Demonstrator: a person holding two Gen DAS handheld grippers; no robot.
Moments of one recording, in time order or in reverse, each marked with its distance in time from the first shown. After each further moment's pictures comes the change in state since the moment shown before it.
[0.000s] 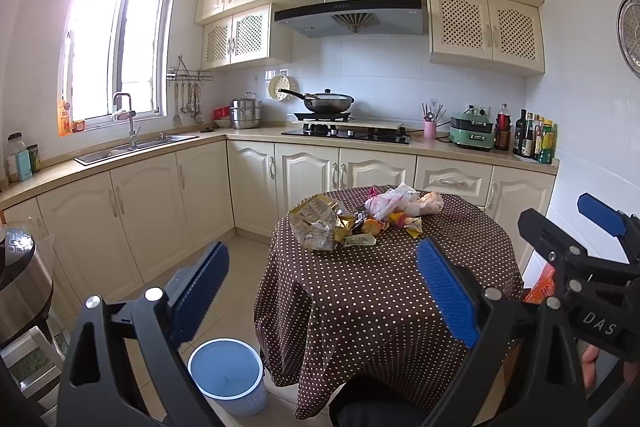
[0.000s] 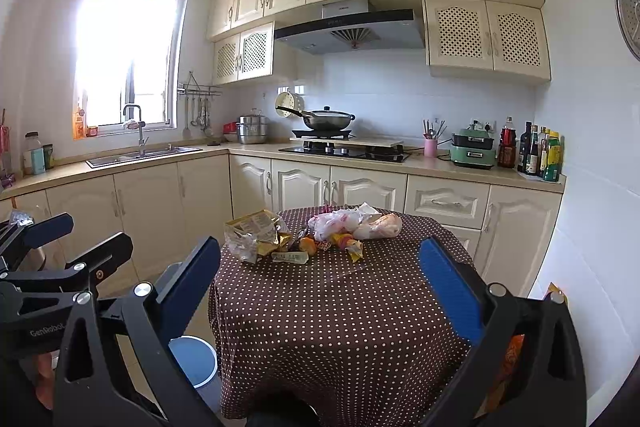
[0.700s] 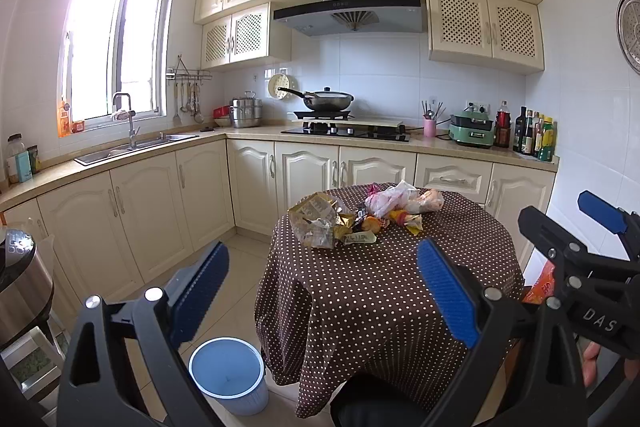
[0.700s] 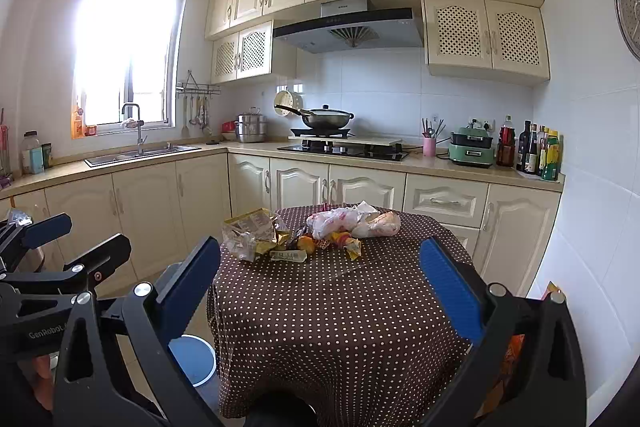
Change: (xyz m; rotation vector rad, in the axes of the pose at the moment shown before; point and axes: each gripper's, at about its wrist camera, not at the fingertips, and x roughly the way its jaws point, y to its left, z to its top) left arm -0.003 0.002 -0.004 0.002 0.000 0.001; right arm 0.000 0.001 0.001 0.000 0.009 -0.003
